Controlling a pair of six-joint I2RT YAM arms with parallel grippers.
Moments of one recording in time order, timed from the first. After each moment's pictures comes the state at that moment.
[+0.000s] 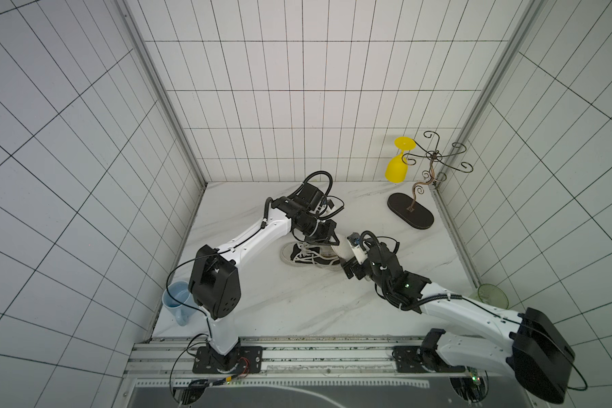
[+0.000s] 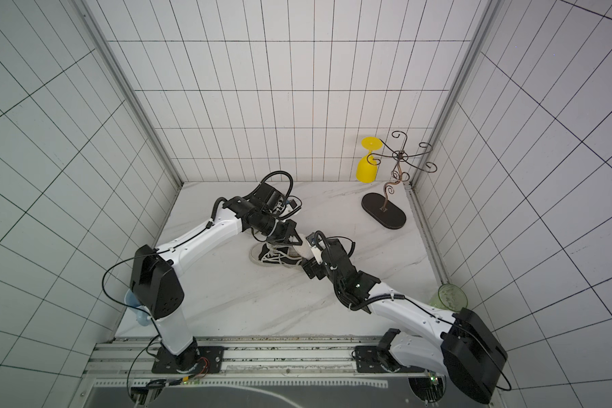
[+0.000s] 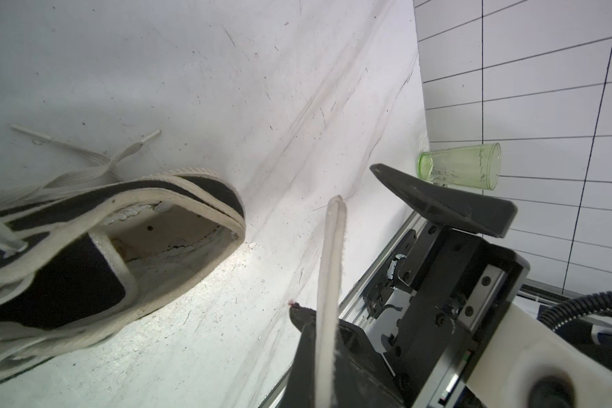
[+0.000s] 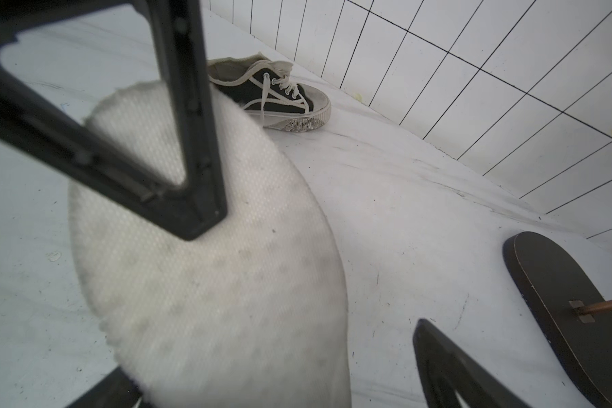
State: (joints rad) left arm -0.64 1.80 1.63 -0.90 0.64 -0.39; right arm 0.80 1.15 0.58 0.10 0.30 -0.14
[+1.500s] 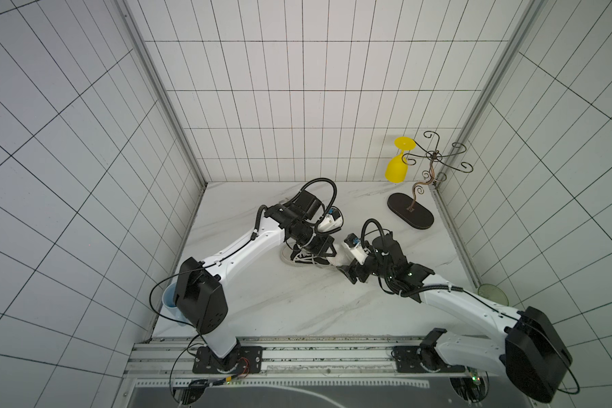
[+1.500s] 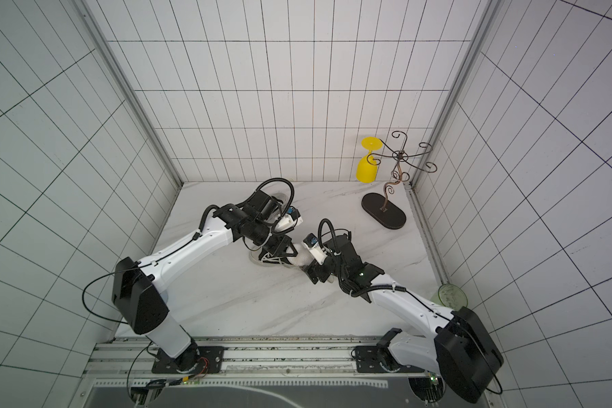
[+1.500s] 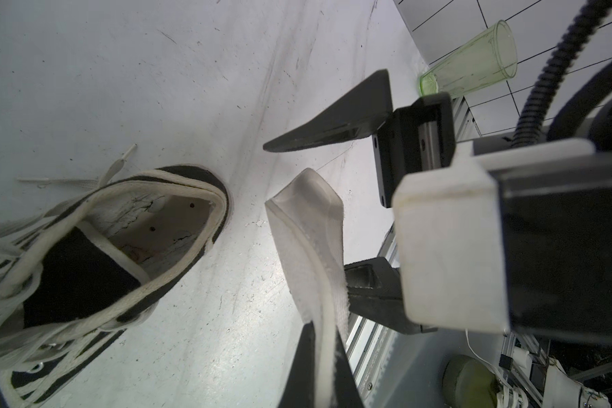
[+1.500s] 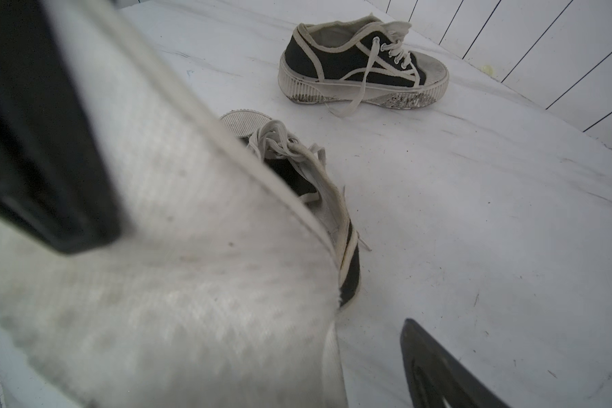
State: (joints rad) left arm -0.67 1.67 1.52 -0.94 0.63 -0.06; right arm 0.64 1.18 0.64 -0.04 -0.19 -0.19
